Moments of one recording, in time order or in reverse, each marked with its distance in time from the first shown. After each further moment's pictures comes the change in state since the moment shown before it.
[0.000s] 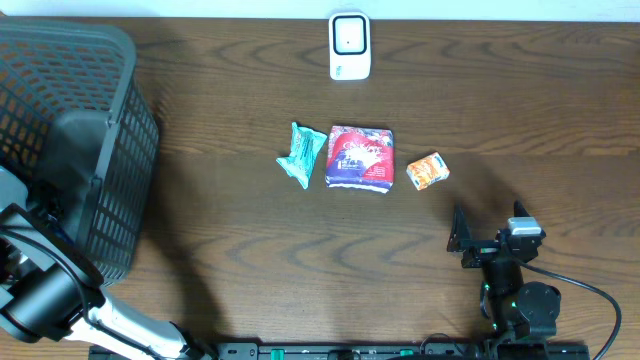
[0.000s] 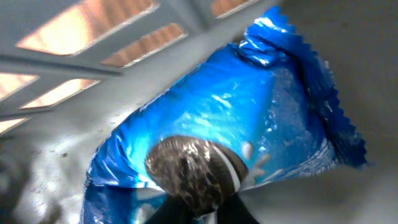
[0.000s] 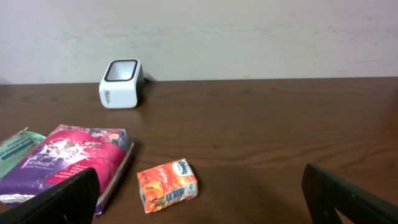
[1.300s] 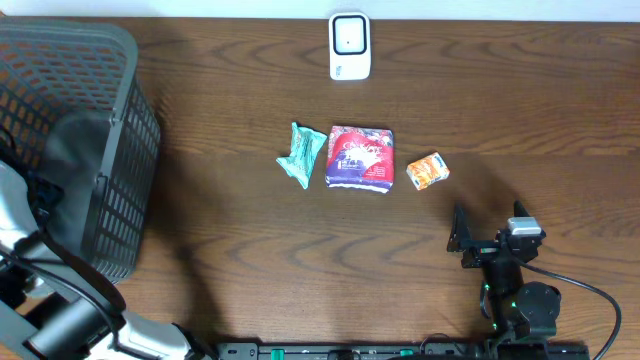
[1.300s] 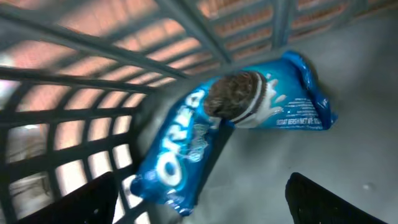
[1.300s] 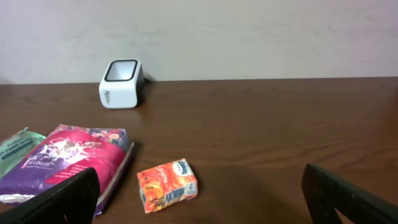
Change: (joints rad) left arm -0.057 -0.165 0.038 -0.187 -0.220 -0.158; right arm 0.000 0.000 0.000 0.000 0.000 0.000
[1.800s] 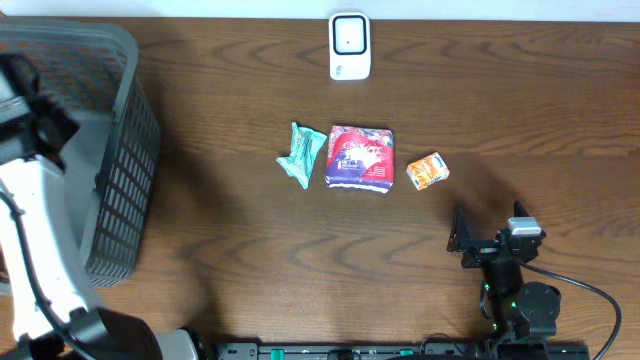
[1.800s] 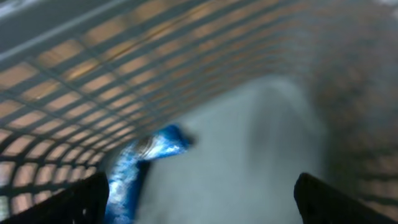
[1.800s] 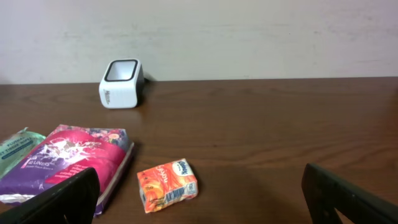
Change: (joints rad) left arm -0.240 -0.260 0.098 0.046 -0.051 -0.002; right arm 0.000 0.000 0.000 0.000 0.000 0.000
